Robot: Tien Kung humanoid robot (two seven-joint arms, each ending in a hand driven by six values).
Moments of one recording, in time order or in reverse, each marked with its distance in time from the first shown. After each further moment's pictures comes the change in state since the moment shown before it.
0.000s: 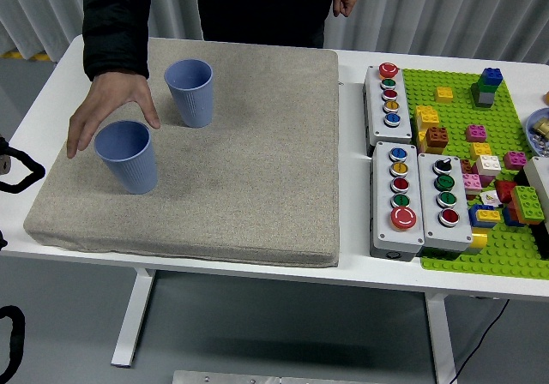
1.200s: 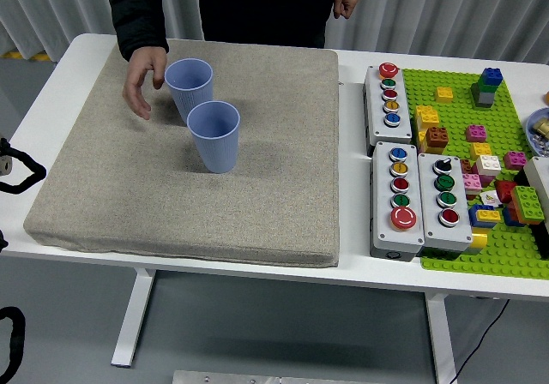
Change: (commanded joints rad) left arm 0.002 0.000 0.004 -0.002 0.002 -0.001 0.003; right arm -0.001 0.001 -0.001 0.000 -0.006 0.001 -0.001
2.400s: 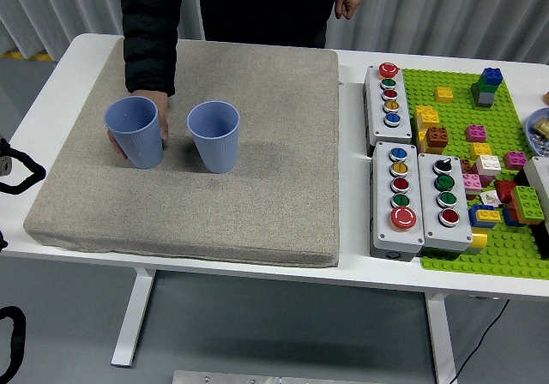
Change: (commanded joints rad) left arm 0.004 -0.003 -0.006 0.010 0.019 -0.004 0.003; right arm 0.000 0.001 -0.002 0.000 0.006 0.000 0.001
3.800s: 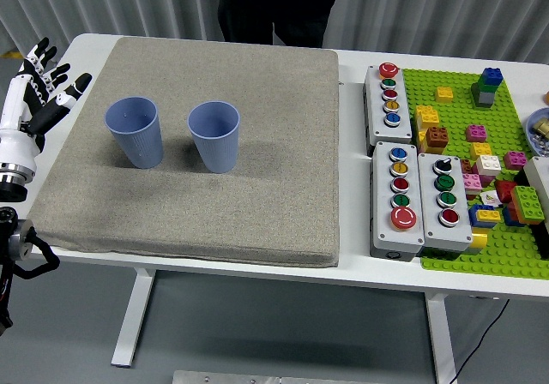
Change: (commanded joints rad) left arm 0.248 -0.026 0.104 0.019 0.046 -0.169 -0.001; right arm -0.004 0.001 -0.006 0.000 0.005 0.003 0.003
